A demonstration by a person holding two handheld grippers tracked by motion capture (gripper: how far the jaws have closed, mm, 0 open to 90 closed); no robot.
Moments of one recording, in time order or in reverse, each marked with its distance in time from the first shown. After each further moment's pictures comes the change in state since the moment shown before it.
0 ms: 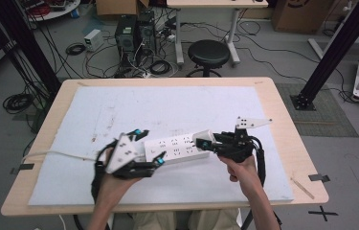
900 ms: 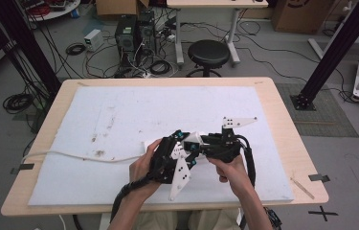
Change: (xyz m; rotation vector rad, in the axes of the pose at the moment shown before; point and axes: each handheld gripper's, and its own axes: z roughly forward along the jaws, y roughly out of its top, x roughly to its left) left arm -0.108 0.015 0.085 -0.071 0.054 0.787; right arm 0.002 0.001 0.031 0.024 0.113 0.030
